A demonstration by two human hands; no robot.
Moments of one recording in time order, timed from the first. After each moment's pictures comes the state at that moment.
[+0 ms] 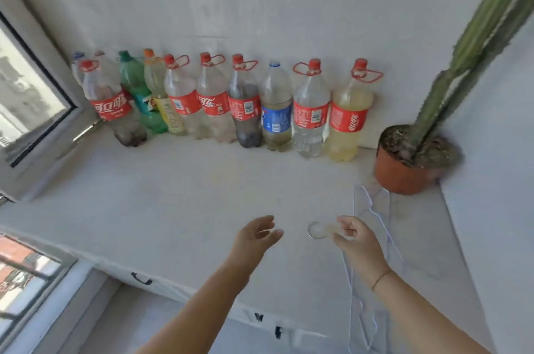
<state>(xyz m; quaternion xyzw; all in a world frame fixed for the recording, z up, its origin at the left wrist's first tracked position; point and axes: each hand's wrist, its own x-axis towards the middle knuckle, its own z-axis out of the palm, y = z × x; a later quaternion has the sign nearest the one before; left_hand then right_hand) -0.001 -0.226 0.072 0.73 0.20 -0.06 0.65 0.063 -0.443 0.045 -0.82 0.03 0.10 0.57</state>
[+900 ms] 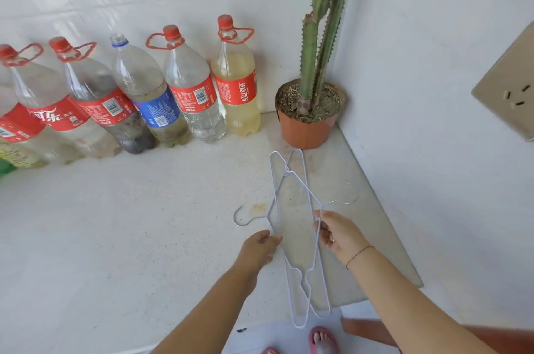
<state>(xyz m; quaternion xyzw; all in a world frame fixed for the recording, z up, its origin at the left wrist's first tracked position) 0.056 -0.342 -0.026 0.67 0.20 -0.33 0.63 0.058 -0.534 -0.002 -0.53 0.38 0.13 0.75</state>
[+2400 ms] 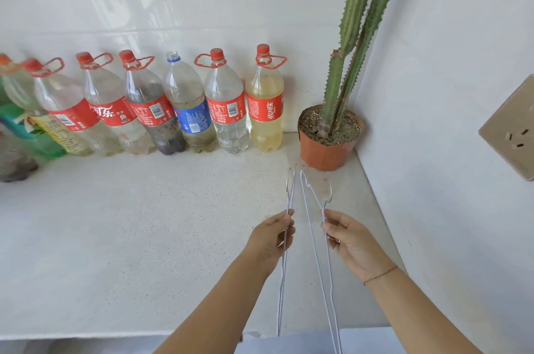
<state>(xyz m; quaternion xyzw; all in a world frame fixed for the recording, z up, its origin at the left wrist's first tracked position) 0.064 -0.368 0.055 0.46 0.28 -0.23 0.81 0.044 -0.540 0.059 -0.56 0.17 0.13 0.80</state>
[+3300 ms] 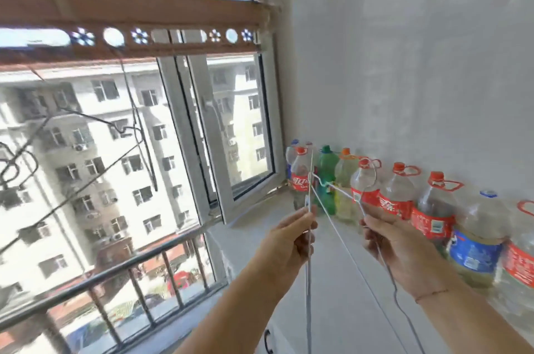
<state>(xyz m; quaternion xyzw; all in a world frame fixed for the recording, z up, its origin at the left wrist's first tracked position) -0.102 -0.088 0.301 0.47 0.22 0.26 0.81 0.047 -0.193 0.283 -0.44 -0.18 0.39 0.79</state>
